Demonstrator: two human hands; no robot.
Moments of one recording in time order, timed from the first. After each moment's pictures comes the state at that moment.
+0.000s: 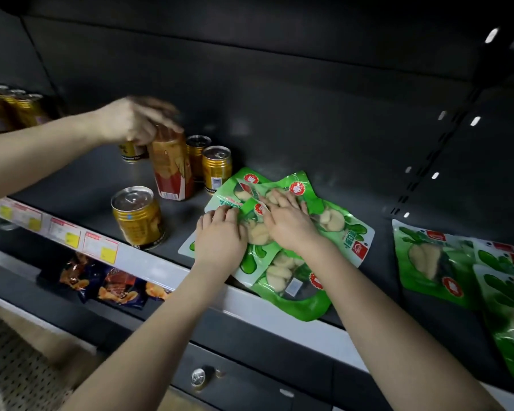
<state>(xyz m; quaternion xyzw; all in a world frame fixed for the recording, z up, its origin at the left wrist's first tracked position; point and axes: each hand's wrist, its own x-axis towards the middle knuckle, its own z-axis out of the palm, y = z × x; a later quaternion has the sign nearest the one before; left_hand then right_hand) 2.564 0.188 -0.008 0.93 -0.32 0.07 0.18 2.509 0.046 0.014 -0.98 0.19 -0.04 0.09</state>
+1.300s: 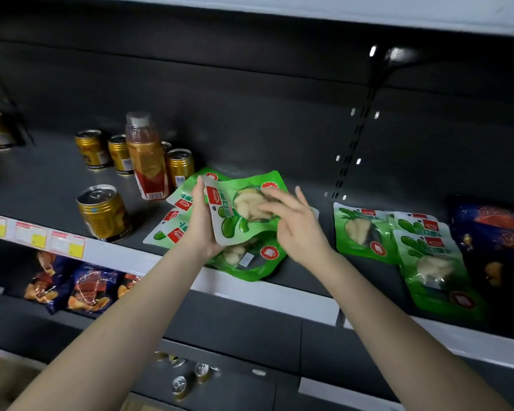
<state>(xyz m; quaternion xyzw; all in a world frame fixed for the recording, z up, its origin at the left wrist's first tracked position) 2.481 0.180 0.065 0.37 -0.16 -0.48 0.78 2.367 0.058 0.046 -0.92 0.08 -0.33 0.18</state>
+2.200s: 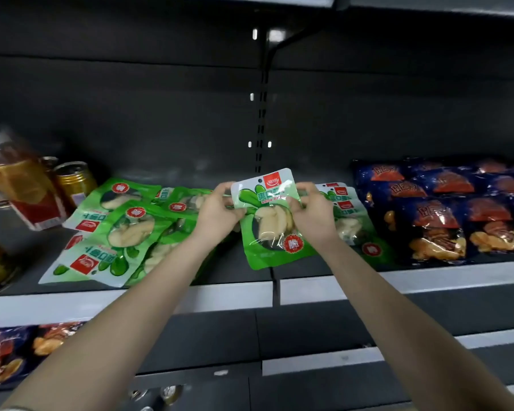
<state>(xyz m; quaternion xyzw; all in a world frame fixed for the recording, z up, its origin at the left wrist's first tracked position) 2.420 0.071 0.043 0.68 -0.42 -0.25 0.55 2.263 -0.012 0.048 -0.77 0.44 -0.37 0.27</state>
